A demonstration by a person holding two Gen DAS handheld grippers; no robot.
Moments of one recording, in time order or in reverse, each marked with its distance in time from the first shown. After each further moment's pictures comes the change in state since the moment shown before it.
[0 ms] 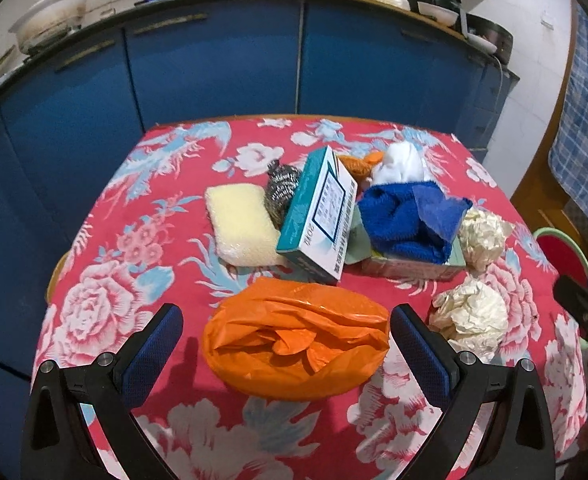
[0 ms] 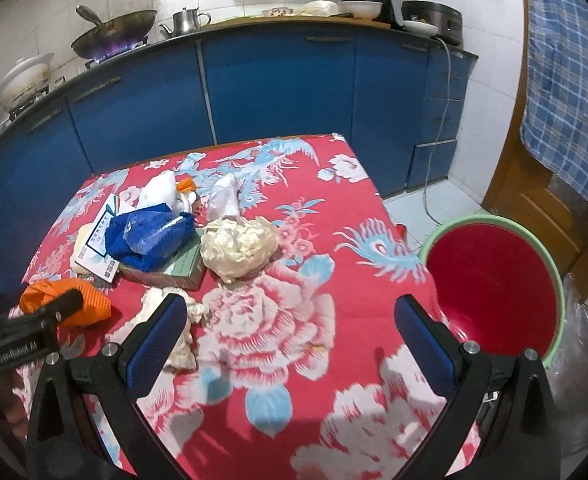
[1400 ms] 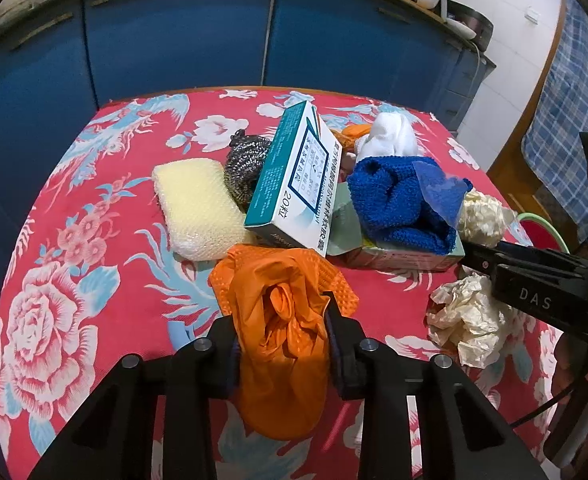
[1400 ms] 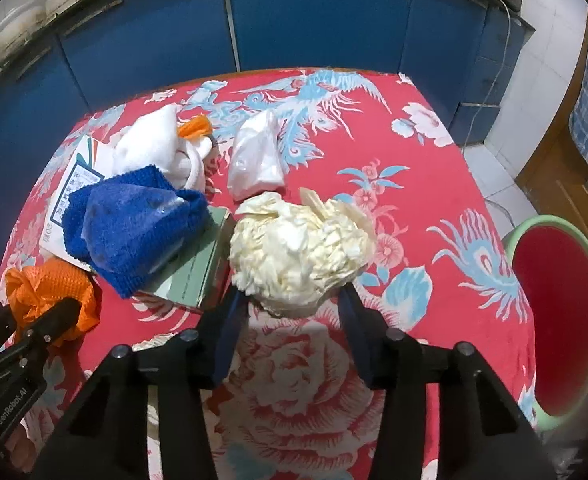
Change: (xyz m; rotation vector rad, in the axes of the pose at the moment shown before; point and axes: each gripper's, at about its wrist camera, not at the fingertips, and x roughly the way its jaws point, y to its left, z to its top) left arm 0.039 0.004 0.006 0.017 0.080 -0.146; right arm 0.098 0.041 0.022 -0.079 0.254 0.056
